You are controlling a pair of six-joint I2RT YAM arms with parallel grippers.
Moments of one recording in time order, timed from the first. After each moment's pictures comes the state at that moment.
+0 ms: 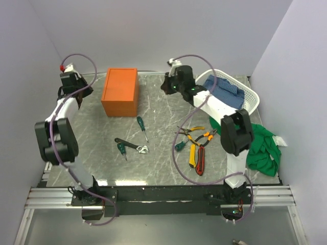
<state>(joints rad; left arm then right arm) 0.20 1.72 1.27 -0.01 0.13 -0.39 0.46 1.94 1.60 -0.05 -0.20 0.21</state>
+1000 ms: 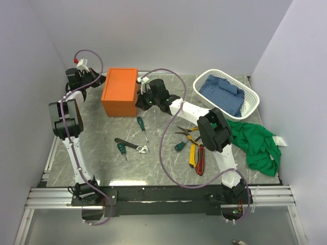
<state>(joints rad) 0.23 2.31 1.70 0.38 0.77 -0.48 0.68 2.21 1.75 0.00 -0.36 0.09</state>
